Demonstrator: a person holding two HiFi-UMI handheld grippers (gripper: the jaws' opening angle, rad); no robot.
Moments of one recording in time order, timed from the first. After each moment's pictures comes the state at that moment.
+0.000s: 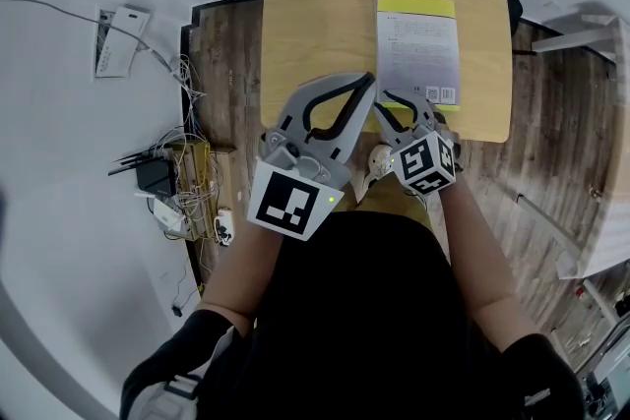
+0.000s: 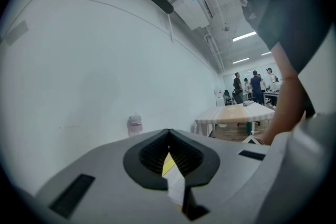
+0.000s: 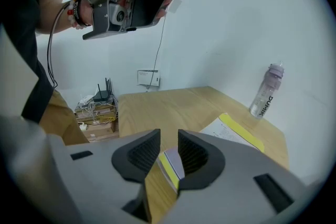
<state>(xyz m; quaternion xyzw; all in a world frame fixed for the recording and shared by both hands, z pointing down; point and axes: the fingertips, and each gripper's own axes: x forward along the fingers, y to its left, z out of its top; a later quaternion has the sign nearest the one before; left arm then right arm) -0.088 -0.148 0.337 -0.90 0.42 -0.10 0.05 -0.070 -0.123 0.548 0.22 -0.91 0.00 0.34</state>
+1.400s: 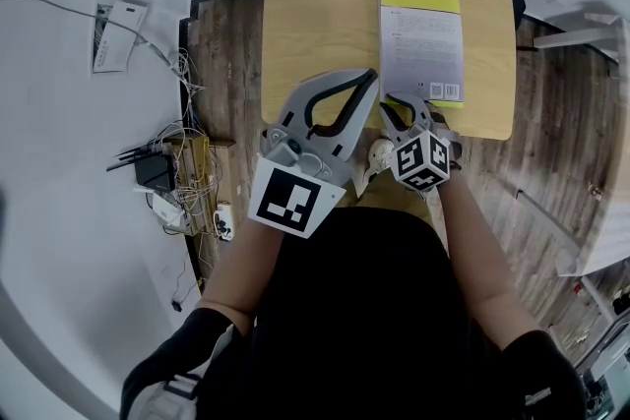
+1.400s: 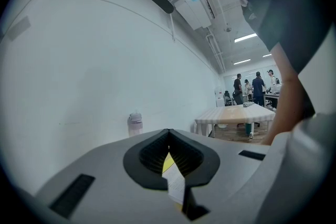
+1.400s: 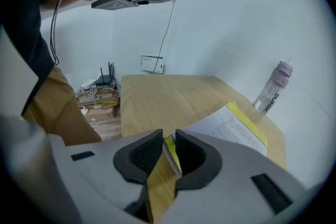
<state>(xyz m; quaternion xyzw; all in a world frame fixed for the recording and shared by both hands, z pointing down) -0.093 -0.149 0.343 -0.90 0.42 -0.10 0.04 -0.064 -0.111 0.591 0.21 -0.89 -0.02 0.40</state>
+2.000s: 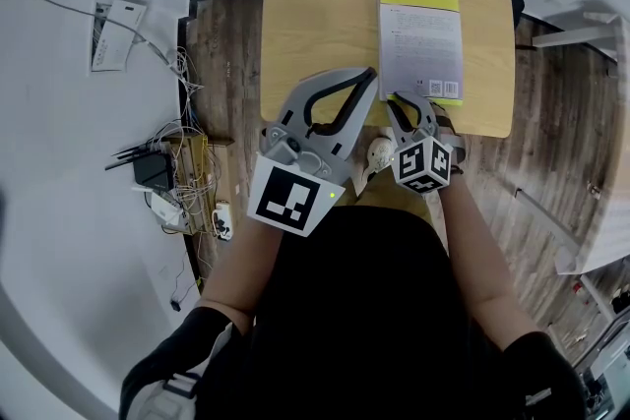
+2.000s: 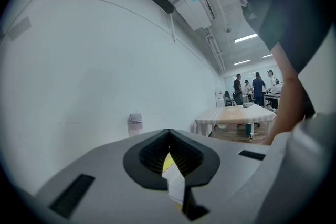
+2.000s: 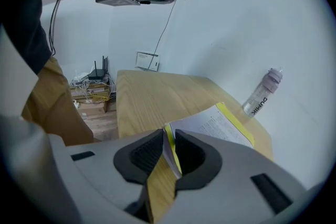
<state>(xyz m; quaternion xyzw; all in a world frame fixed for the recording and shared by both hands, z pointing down) -0.095 -0.146 0.343 -0.90 0.42 -0.10 0.04 -0.048 -0.113 0.587 0.25 -0.87 -0.06 0.41</state>
